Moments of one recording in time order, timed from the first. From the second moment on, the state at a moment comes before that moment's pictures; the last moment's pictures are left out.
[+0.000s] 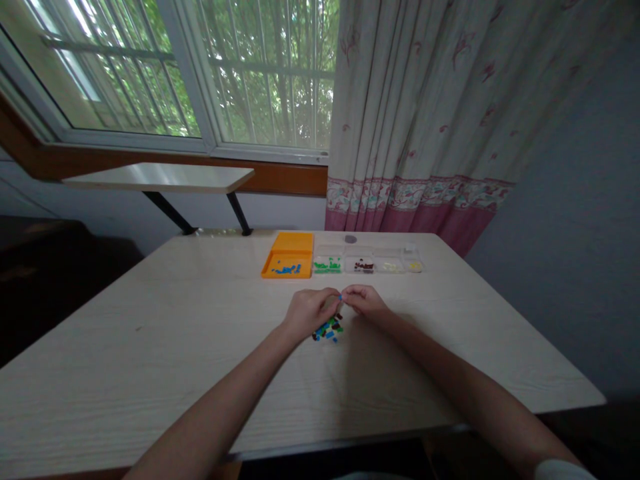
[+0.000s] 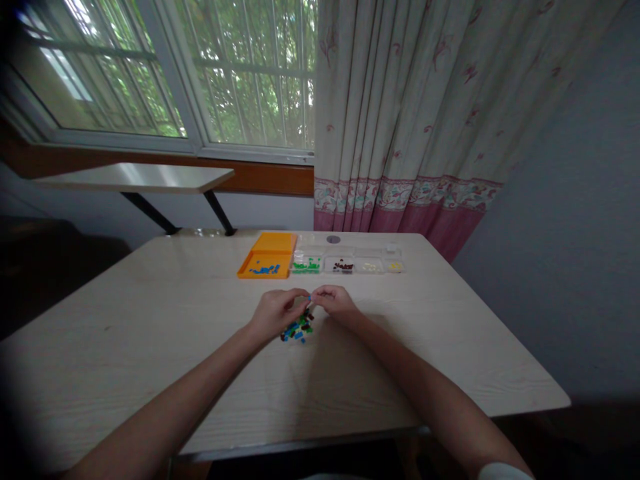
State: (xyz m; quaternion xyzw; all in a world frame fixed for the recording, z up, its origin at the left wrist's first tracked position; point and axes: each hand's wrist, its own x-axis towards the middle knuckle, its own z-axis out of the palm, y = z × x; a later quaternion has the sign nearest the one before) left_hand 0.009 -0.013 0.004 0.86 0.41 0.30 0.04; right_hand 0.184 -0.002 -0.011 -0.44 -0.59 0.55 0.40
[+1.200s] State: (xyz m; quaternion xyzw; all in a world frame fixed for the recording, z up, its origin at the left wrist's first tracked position) left_hand -0.006 -0.009 0.025 0.70 0.41 0.58 -0.04; right_hand 0.204 -0.008 -0.005 -0.34 -0.90 0.21 0.20
